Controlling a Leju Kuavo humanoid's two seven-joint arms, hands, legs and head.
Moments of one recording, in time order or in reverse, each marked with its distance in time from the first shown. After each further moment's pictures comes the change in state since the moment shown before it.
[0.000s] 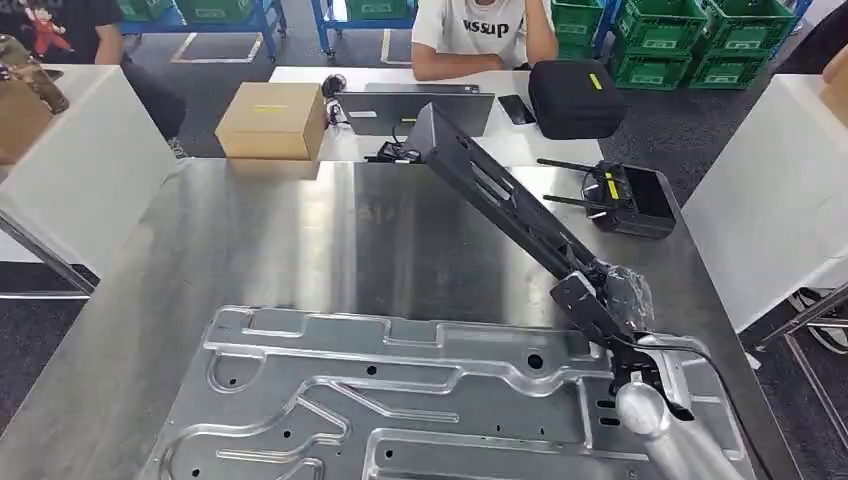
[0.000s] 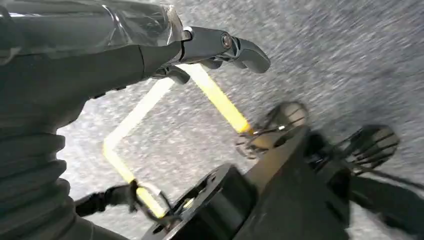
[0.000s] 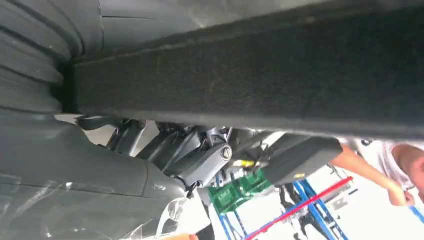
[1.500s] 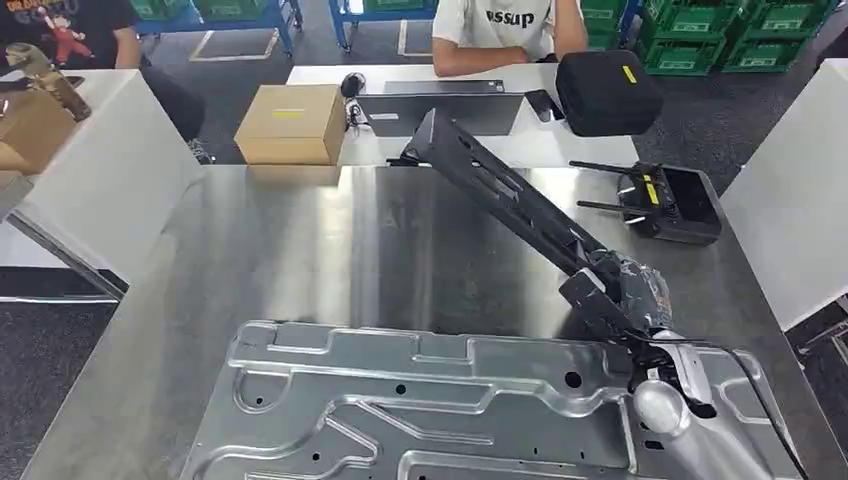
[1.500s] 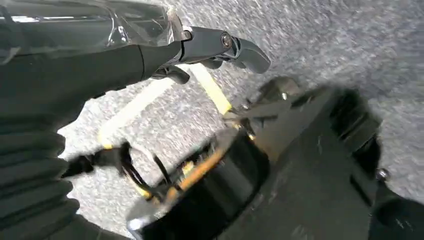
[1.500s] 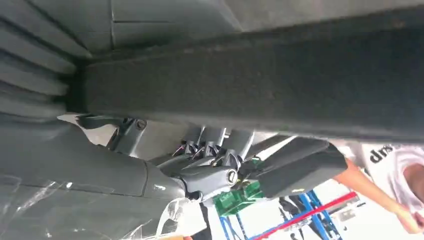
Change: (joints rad) left arm 0.043 -0.007 0.059 0.003 0.035 -0.012 -0.100; right arm -0.008 -0.082 0.011 -0.062 0.032 0.075 0.105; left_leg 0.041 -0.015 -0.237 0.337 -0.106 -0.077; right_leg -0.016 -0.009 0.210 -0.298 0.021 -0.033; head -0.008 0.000
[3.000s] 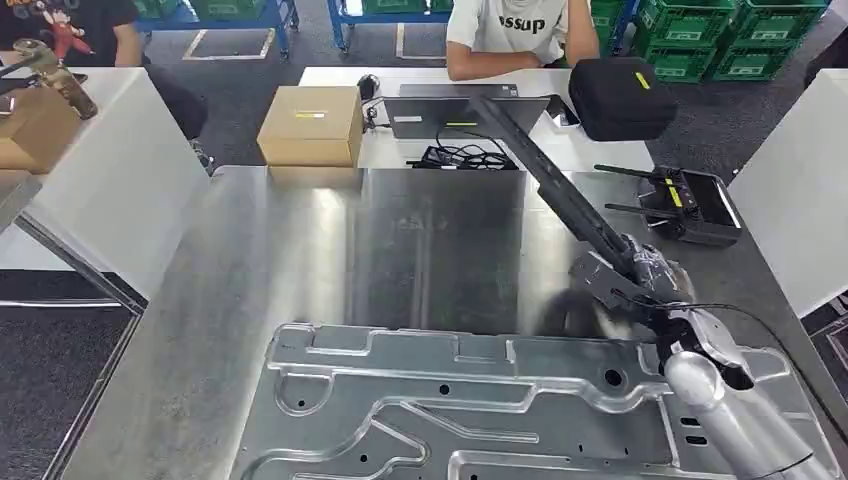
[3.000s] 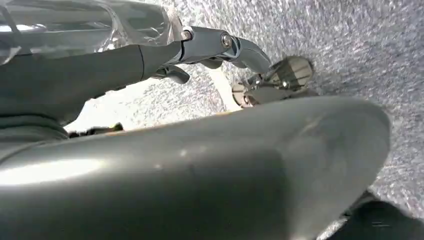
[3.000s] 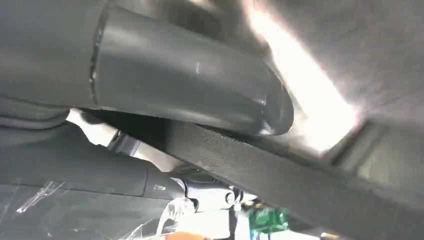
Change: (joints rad) left arm 0.018 -0.032 0.084 0.001 0.091 -0.027 0.057; right arm -0.197 -0.113 0.126 -0.002 -0.052 0.298 0.240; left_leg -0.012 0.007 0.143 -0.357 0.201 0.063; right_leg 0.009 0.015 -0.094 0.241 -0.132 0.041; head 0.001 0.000
